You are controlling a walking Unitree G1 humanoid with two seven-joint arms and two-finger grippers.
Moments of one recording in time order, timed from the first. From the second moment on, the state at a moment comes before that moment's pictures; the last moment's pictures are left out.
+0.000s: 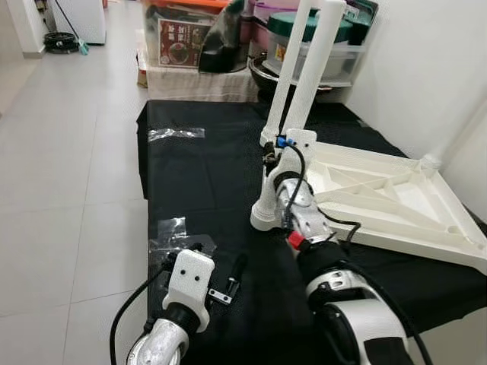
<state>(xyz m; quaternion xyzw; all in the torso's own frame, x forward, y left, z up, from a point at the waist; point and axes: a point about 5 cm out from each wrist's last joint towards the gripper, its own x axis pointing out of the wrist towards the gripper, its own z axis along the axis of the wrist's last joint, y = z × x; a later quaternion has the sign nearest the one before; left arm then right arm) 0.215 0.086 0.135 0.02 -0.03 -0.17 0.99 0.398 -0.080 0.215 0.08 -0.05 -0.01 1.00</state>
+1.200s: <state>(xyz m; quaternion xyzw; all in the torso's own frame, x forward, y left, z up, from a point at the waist) 0.215 0.086 0.135 0.02 -0.02 -0.17 0.99 0.404 -0.102 0.211 0.05 -0.02 0.13 0.99</state>
